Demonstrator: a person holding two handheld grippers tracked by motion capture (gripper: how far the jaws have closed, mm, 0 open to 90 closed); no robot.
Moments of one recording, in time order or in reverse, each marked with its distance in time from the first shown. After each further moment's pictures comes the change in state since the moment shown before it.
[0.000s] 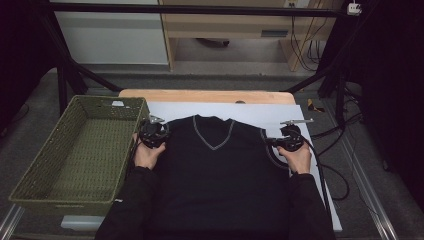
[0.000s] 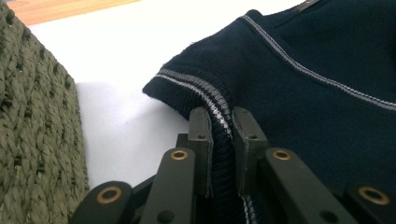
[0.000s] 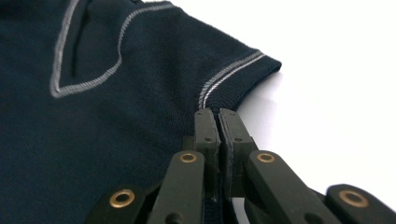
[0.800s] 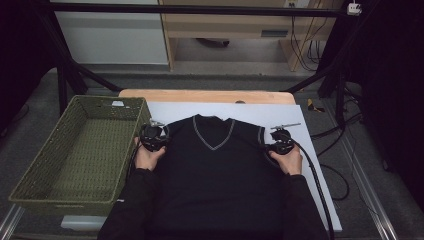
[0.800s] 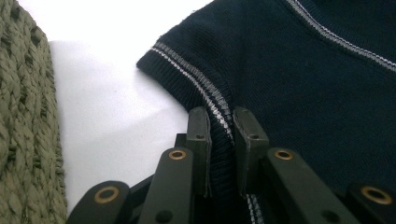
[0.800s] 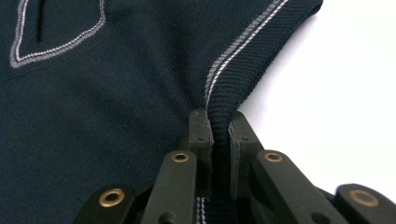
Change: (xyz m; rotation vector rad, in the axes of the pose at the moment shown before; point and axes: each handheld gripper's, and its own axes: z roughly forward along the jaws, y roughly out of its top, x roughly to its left) left arm 0.009 -0.016 0.021 0.050 -0.024 -0.033; right arm 0.004 -0.010 0.031 0.102 -0.004 0.018
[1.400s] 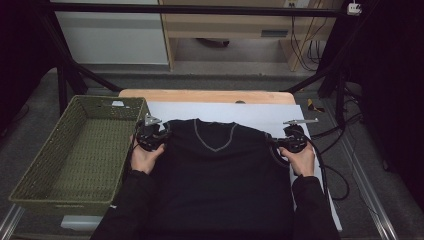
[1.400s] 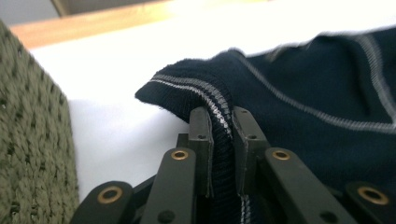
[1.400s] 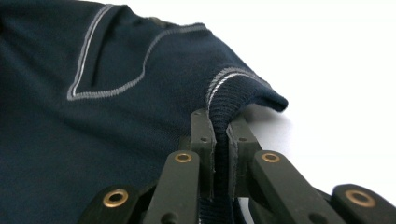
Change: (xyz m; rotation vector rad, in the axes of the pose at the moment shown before) left arm -0.027 0.017 -0.065 -0.171 -0.046 0.030; right arm 0.007 0.007 -0.060 -0.135 0.084 -0.036
